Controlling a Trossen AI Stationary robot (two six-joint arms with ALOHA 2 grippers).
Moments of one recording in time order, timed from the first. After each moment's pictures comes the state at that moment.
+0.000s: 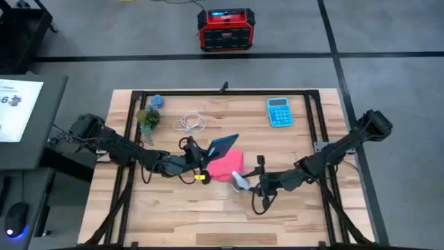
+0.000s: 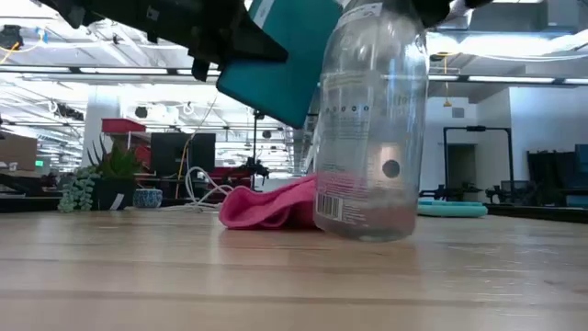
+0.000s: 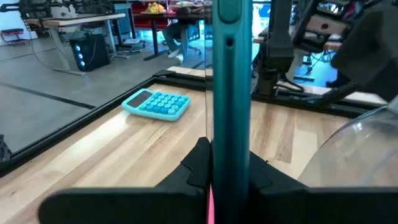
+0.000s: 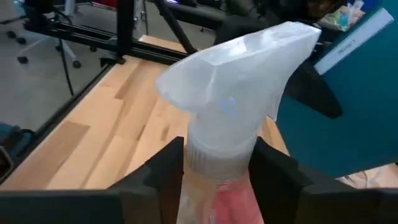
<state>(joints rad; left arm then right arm) -0.35 1.46 0.70 0.55 -0.77 -0.18 0.53 1.42 0.75 0.31 0.51 -0.08</state>
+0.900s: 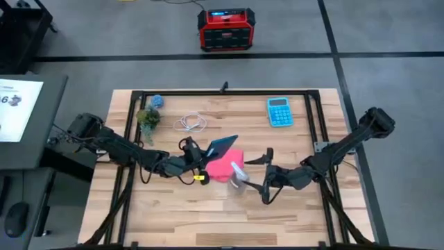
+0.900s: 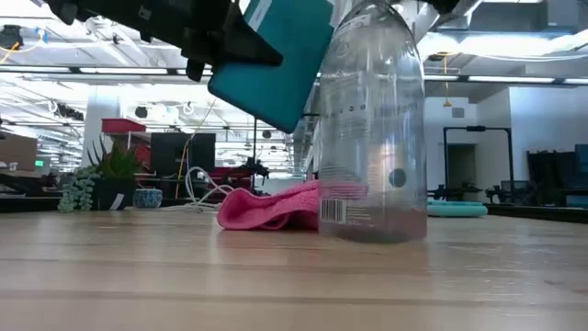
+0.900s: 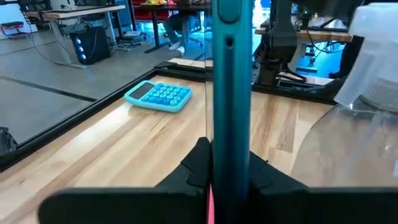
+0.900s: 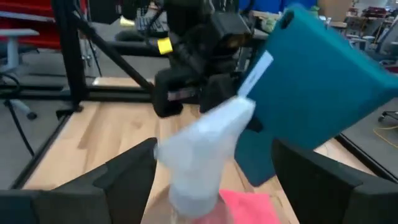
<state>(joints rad) -0.35 1.45 0.70 0.50 -0.78 -0.20 0.57 1.34 0.79 0.37 0.73 0.03</state>
